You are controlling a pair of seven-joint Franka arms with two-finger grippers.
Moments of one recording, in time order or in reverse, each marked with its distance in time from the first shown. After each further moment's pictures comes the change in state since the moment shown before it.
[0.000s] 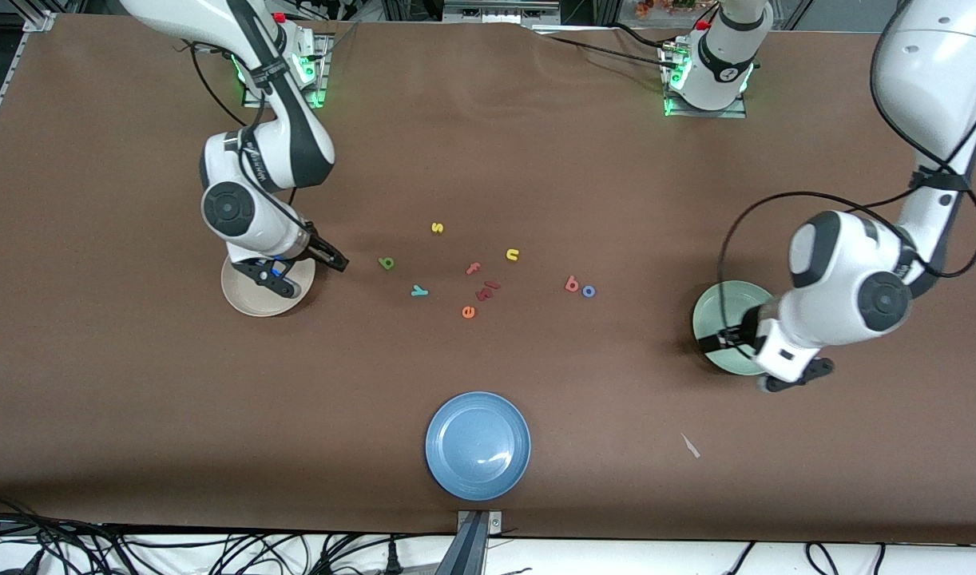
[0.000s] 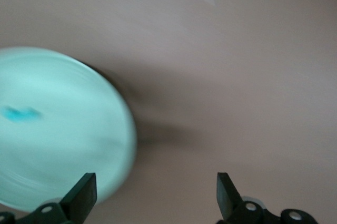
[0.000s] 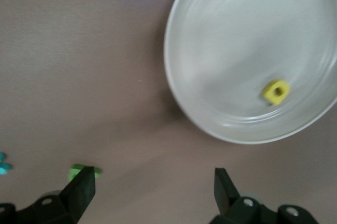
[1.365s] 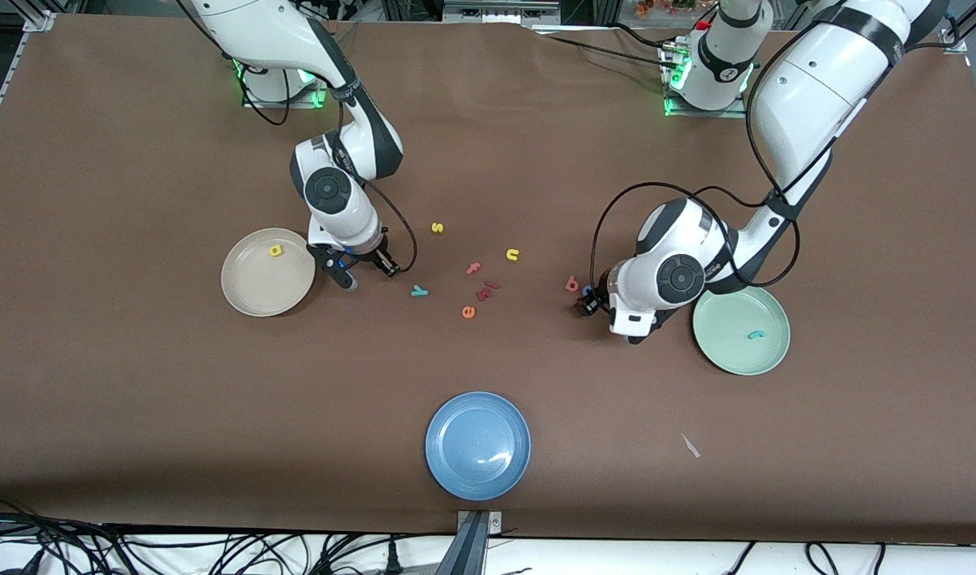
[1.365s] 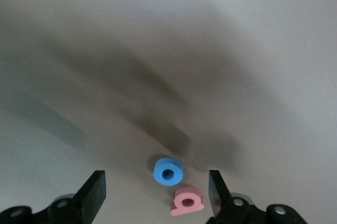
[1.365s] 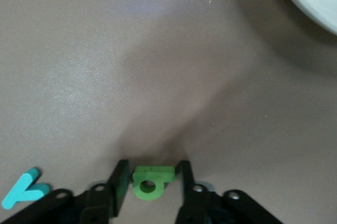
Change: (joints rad) left arm -0.207 0.132 -0.016 -0.112 0.000 0.107 -0.685; right arm 0.147 0.152 0.030 -0.034 0.003 0.345 0.384
